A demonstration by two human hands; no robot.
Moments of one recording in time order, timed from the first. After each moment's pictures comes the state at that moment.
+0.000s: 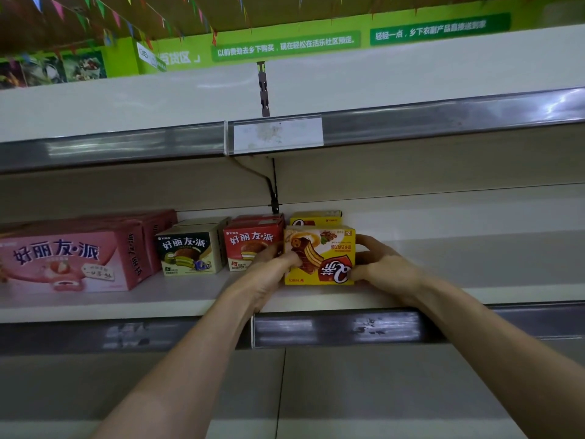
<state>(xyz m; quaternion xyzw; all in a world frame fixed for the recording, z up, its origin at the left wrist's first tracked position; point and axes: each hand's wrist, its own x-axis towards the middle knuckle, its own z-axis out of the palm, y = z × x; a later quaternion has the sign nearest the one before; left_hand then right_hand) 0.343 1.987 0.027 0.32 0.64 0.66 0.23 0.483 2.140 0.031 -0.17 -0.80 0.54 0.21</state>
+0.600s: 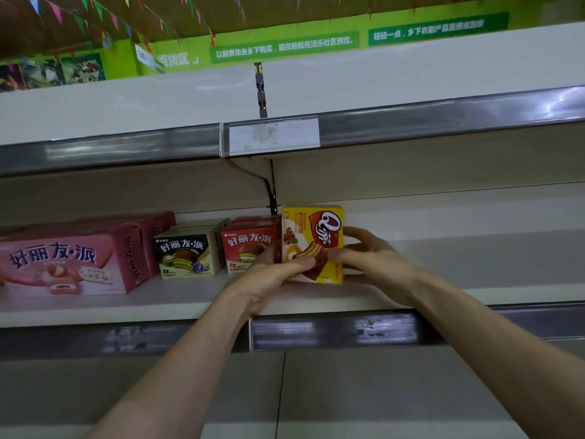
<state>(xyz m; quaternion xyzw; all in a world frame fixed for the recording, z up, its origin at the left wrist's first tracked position) 0.352 1.985 0.030 0.36 0.61 0.66 0.25 0.475 2.133 0.036 -0.14 -0.74 0.62 0.23</state>
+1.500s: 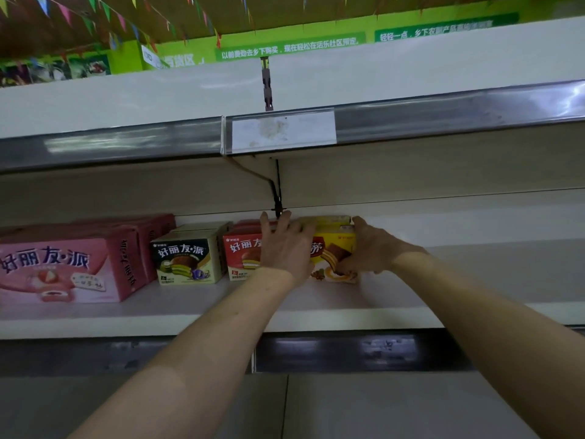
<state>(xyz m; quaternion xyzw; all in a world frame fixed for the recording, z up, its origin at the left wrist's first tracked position) 0.324 2.032 0.056 0.44 0.85 0.02 -0.29 0.423 2.167 0.068 -0.25 -0.94 0.21 0.13</state>
